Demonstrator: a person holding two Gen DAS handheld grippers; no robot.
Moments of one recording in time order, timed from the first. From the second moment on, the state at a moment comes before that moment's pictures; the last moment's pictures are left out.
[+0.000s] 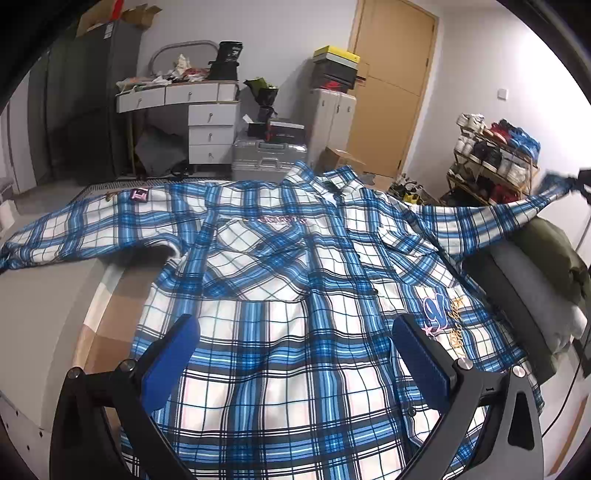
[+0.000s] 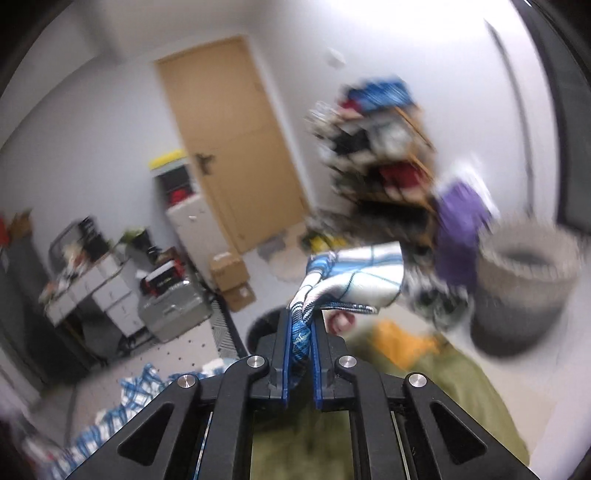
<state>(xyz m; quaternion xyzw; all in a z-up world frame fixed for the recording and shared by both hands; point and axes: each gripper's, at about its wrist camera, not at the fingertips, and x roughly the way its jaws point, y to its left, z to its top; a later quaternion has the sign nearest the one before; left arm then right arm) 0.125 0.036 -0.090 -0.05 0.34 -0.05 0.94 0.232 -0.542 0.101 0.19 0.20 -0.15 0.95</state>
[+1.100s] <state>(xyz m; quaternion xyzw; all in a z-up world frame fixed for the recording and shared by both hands) 0.079 0.121 -0.095 -0.09 0.31 0.04 0.94 0.336 -0.005 -0.107 -0.01 0.42 0.36 0.83</state>
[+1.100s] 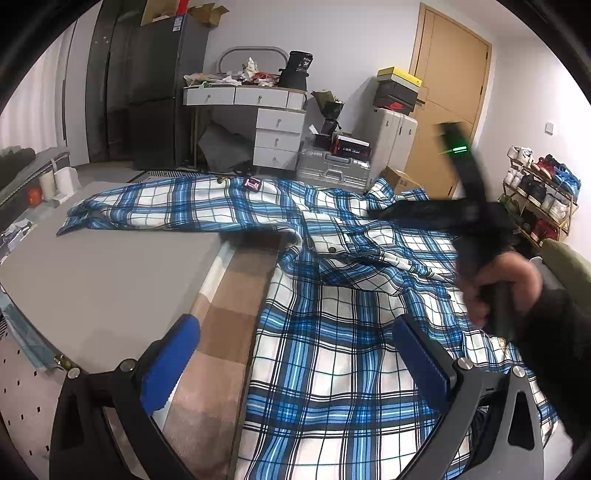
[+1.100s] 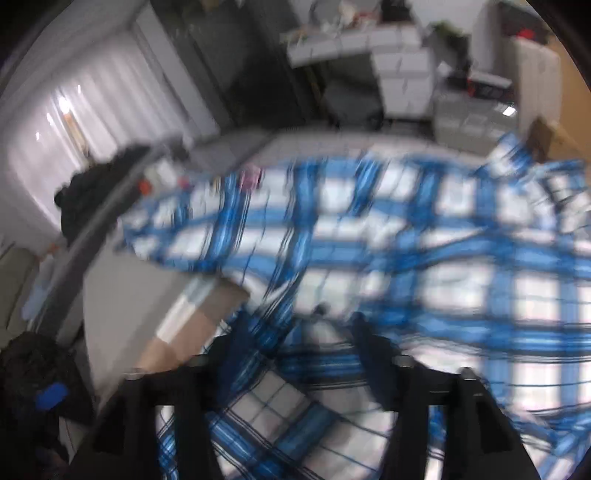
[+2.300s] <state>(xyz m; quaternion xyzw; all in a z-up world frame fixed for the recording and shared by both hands) 0.090 0.165 -0.054 -0.06 0.32 0.14 0.93 0.279 -0.267 -0.085 0.06 0.36 0.19 0.91</state>
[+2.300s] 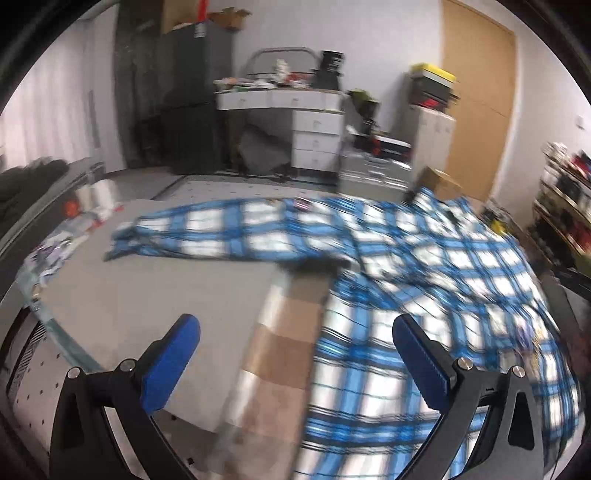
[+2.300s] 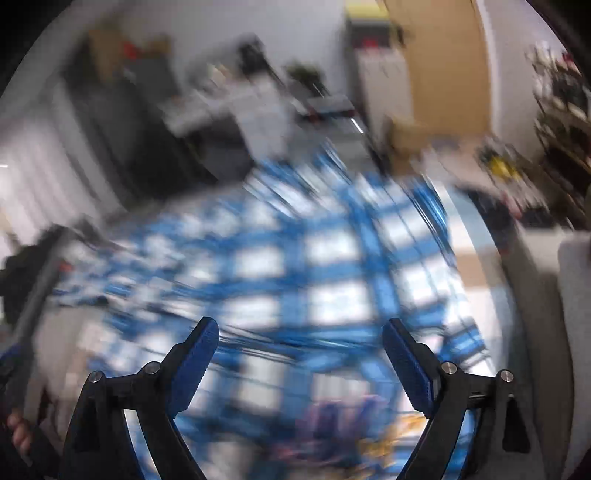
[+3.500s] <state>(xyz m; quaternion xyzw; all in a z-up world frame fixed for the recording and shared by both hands) 0.198 0.406 -0.125 -0.33 0.43 0.30 0.78 0.213 -0.246 -0.152 0.23 0.27 0.17 0.92</state>
